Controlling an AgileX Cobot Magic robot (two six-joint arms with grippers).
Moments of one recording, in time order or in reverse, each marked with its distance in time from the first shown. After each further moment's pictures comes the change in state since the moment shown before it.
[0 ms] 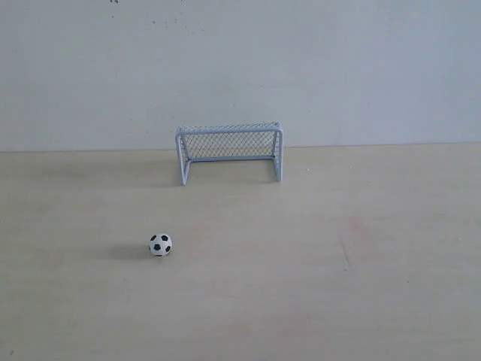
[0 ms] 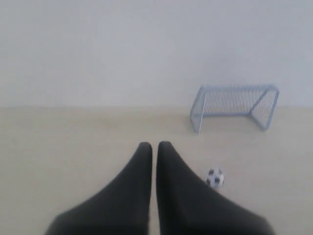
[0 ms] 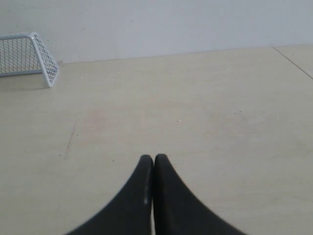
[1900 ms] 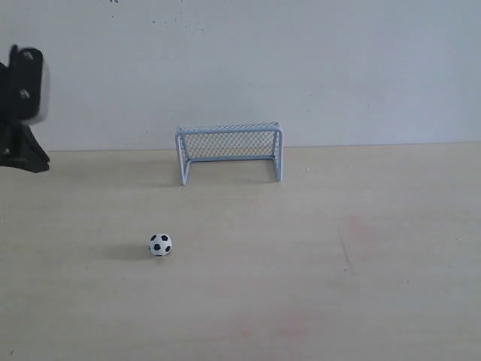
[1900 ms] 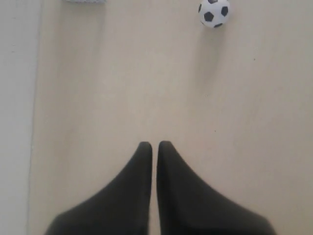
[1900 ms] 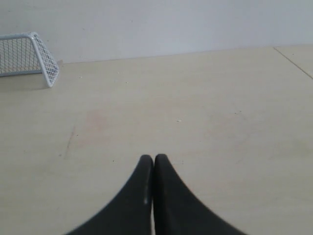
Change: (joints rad) left arm -0.002 1.549 -0.901 -0.165 0.289 1.530; right arm 0.000 0.000 0.000 0.000 0.000 0.000
